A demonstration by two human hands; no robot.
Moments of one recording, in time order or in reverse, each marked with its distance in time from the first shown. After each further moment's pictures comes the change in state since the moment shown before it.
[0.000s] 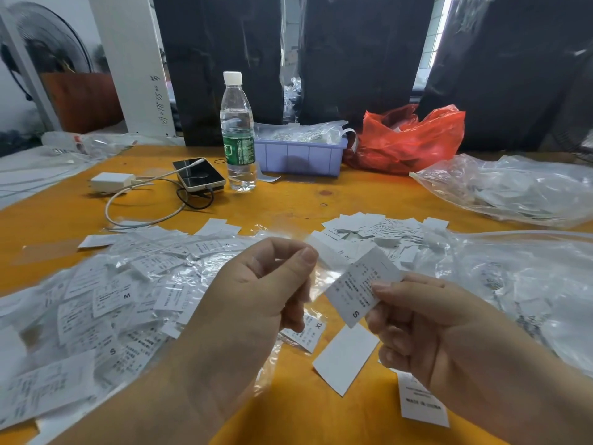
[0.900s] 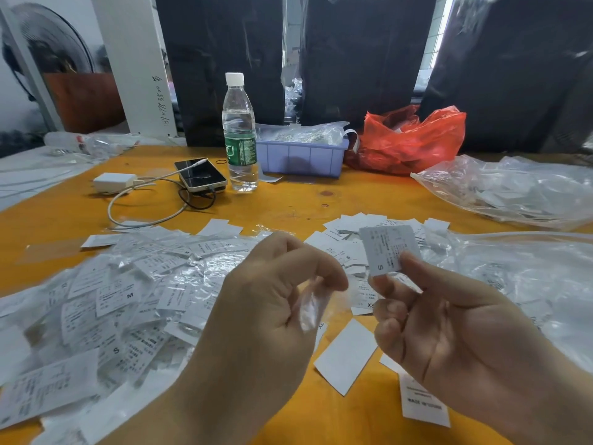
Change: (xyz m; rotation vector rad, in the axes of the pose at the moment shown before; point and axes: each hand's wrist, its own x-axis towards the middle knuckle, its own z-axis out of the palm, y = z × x) left_hand -0.010 -0.001 0.005 0.774 0.021 0.585; right_hand 0.003 -0.001 -0.011 0.445 -0.076 0.042
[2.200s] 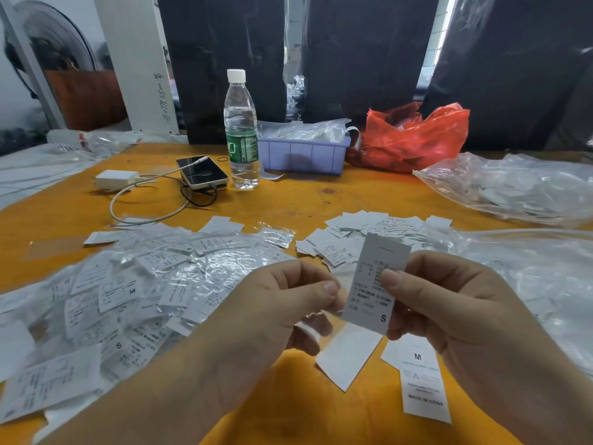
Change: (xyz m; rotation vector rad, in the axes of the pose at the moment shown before) left_hand 0.006 -0.017 0.000 -0.714 -0.328 -0.680; right_hand -0.008 0.003 0.009 -0.778 0.060 -0.397
